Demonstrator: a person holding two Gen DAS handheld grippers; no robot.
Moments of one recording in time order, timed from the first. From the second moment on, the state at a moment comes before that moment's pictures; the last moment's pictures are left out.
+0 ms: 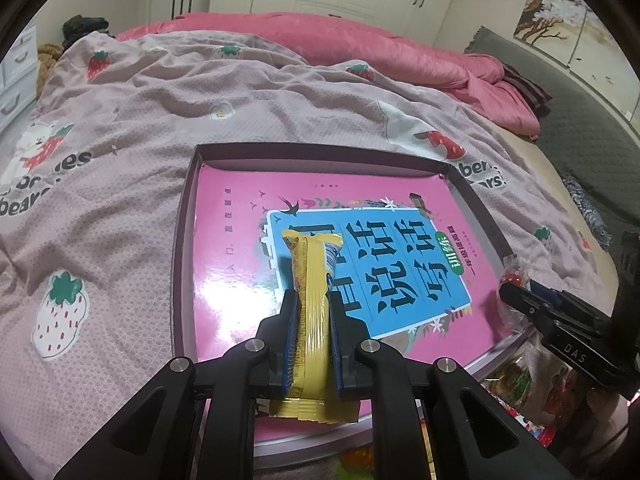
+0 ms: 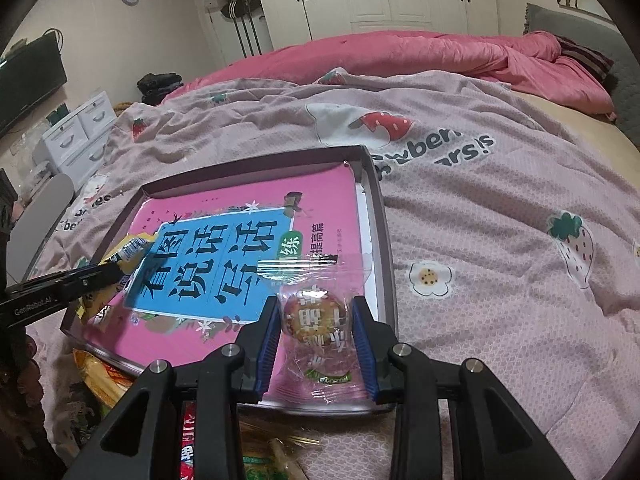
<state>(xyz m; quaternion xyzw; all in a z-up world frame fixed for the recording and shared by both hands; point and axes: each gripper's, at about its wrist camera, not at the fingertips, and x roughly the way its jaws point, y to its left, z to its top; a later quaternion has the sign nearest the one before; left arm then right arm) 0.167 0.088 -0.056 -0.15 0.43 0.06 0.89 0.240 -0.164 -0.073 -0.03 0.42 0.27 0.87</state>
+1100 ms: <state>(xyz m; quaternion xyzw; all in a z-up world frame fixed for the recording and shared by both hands) 0.155 0.096 -0.034 -0.18 0.42 0.06 0.89 0.236 -0.167 -0.062 -0.02 0.40 0.28 0.87</state>
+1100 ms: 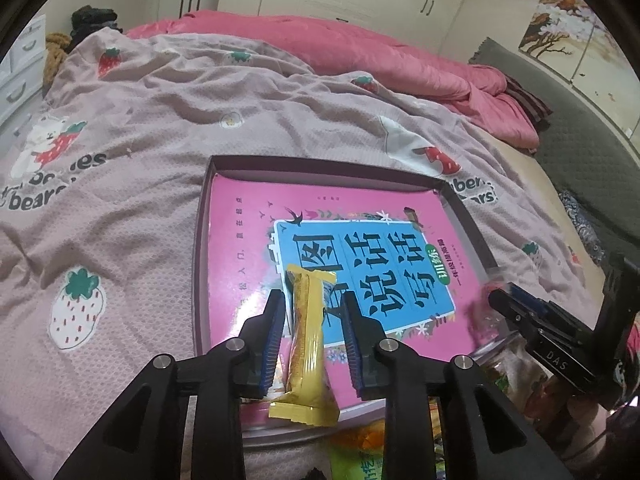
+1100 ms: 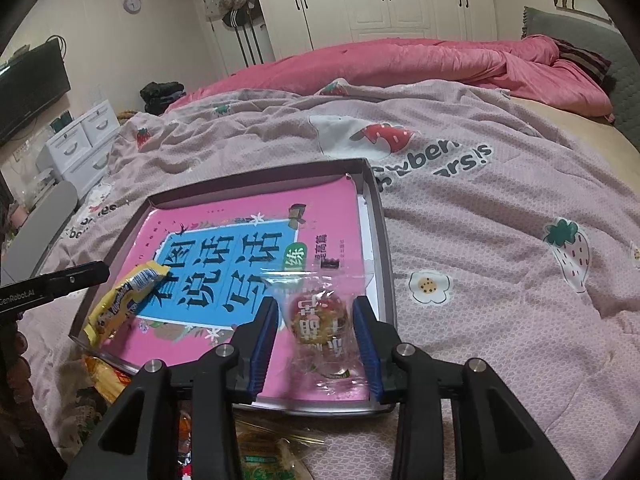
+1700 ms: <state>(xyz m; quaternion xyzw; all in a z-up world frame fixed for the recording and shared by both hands) 0.137 0.102 -0.004 -0.18 0.39 0.07 0.90 0.229 -0.177 -0.039 0.00 0.37 0.29 0.88</state>
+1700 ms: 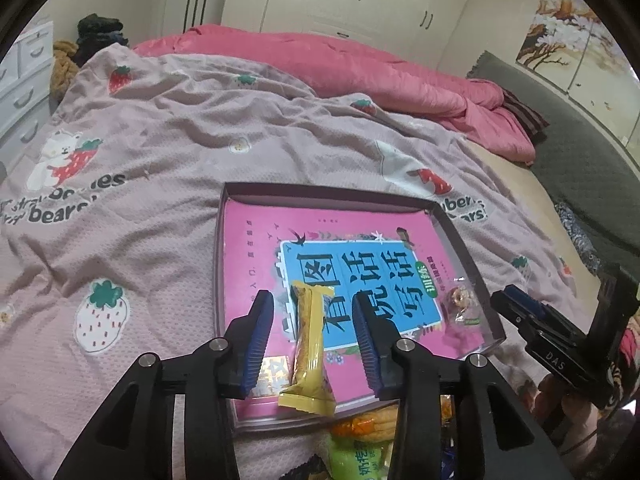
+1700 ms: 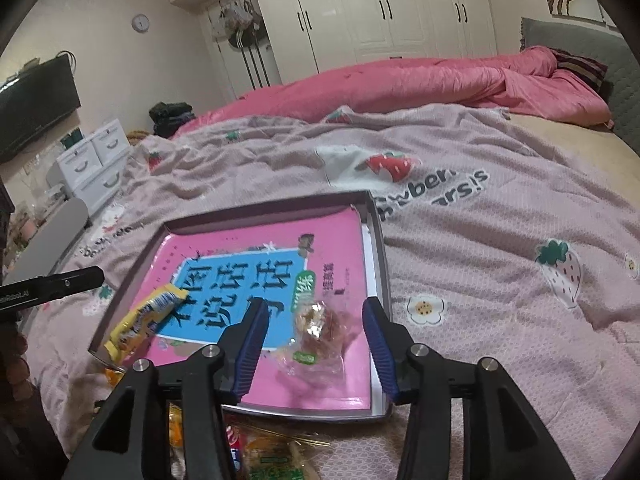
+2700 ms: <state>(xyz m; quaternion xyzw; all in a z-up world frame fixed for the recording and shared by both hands) 0.107 0.075 0.017 -0.16 0.40 0.03 0.90 0.175 -0.187 -0.004 -0.01 0.32 0.32 0.89</state>
